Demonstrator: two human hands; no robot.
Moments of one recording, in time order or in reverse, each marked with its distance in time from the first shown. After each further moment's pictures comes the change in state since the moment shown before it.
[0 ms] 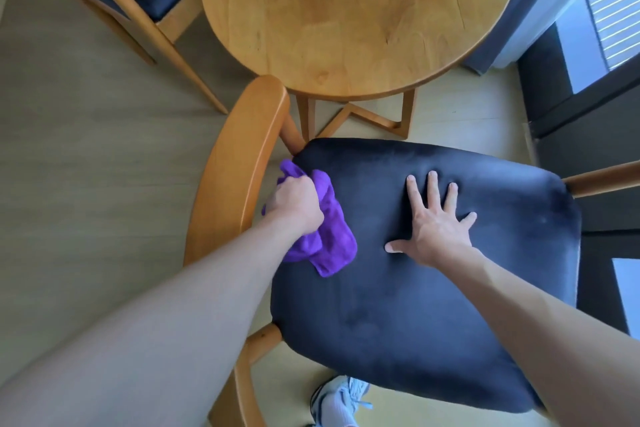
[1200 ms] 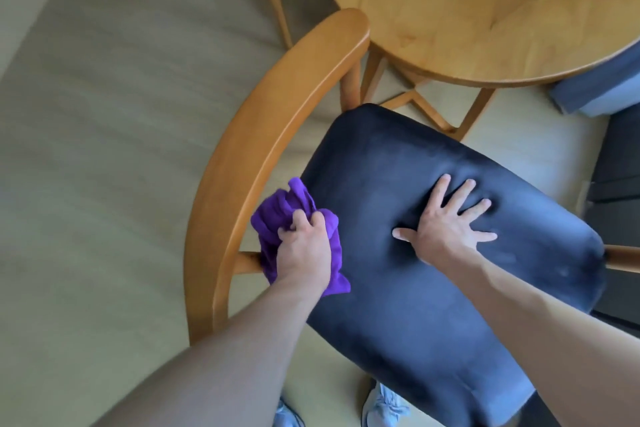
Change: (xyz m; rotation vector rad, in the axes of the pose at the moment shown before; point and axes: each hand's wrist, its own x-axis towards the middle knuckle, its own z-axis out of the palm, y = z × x) left_hand -0.127 0.016 0.097 -0.120 0.009 -0.302; right_hand 0.008 -0.011 0.006 -0.228 0.032 -0.005
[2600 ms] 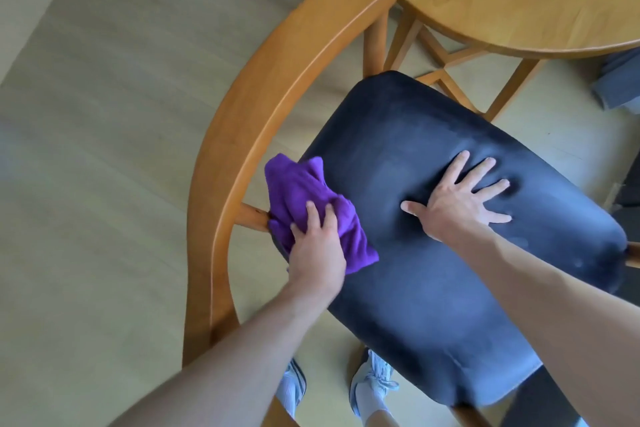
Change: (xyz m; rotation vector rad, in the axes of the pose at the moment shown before) left_hand -0.047 0.008 0.041 -0.264 -0.069 -0.108; right_hand 0.001 0.003 0.004 0.014 0.014 -0.033
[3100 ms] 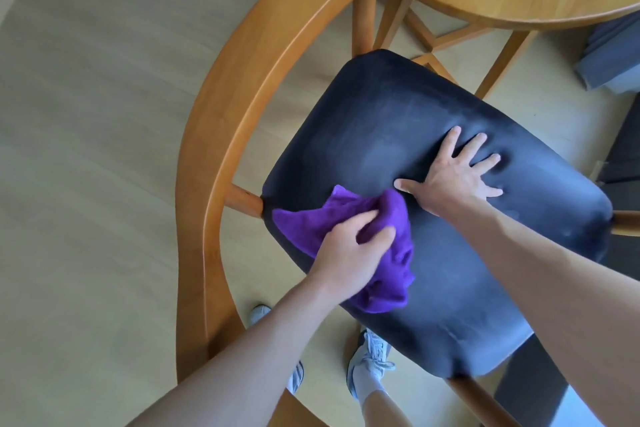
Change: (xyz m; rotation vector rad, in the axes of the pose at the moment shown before) left_hand -0.050 0.027 -0.017 -0.853 -0.271 0.135; right_hand -0.005 0.012 -0.004 0.063 -0.005 -0.033
